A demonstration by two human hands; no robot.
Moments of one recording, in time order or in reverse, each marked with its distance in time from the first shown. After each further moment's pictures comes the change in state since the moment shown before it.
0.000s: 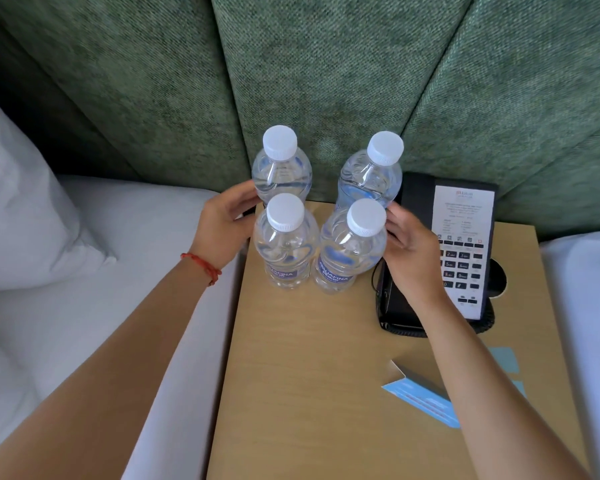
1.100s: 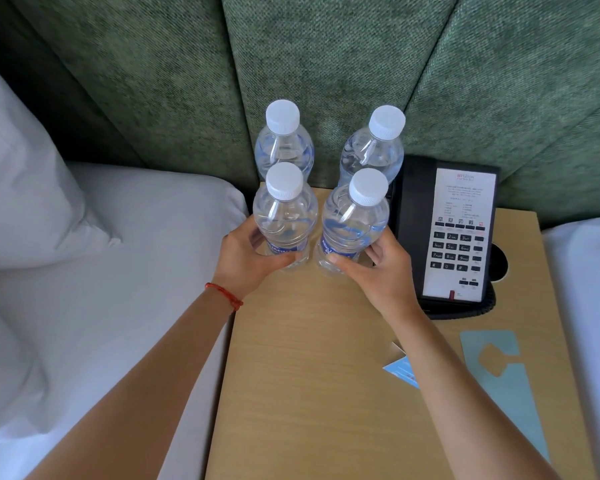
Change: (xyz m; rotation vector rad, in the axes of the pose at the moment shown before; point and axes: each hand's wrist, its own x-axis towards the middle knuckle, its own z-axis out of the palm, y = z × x) left_hand -0.054 -0.021 0.029 0.072 0.058 -0.088; right_hand -0.043 0.015 0.028 0.011 -0.061 0.008
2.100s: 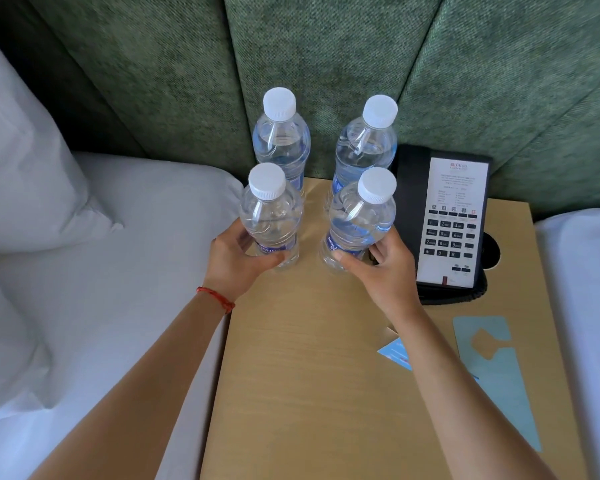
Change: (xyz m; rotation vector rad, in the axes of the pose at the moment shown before) left_hand -0.025 -0.006 -0.007 -0.006 0.057 -0.040; right_hand -0.020 -0.002 -0.009 0.015 0.015 0.027
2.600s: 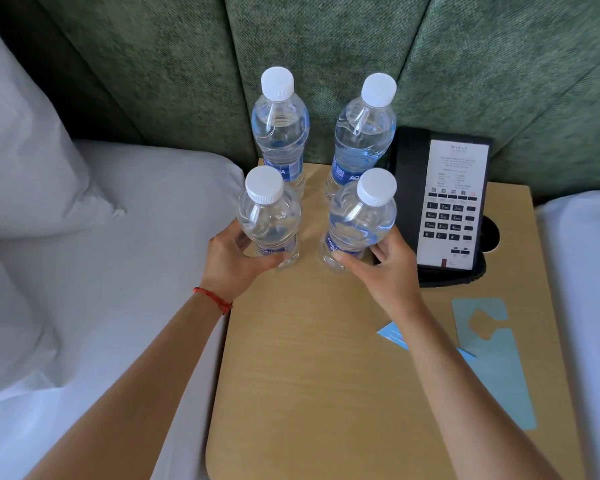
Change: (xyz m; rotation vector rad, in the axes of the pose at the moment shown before) left_hand -0.021 -0.003 -0.003 0.029 -0.012 0.019; right_hand -0.022 0.001 -0.003 -0.011 -0.018 -0.002
